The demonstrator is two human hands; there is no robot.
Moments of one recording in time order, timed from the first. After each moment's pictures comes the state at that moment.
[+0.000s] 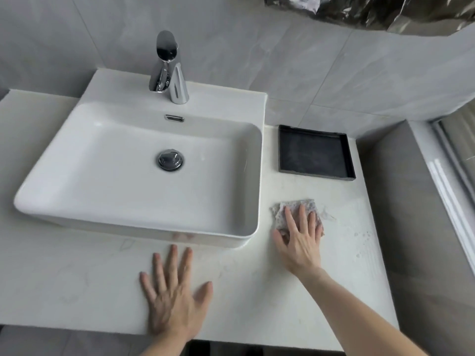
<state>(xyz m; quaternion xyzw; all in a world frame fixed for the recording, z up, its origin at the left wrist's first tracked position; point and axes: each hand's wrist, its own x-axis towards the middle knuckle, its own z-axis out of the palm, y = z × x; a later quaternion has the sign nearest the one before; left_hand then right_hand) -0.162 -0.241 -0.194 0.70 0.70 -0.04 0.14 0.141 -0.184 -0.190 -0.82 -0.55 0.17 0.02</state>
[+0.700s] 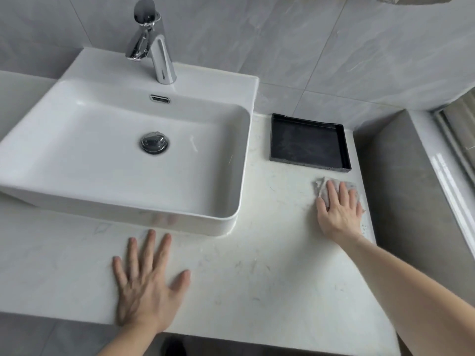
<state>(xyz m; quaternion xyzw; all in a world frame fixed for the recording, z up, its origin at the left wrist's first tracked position) -0.160 -0.246 -0.205 0.69 0.72 -0.02 0.07 0.278 -0.155 -0.189 -0.86 -0.50 0.14 0.01</state>
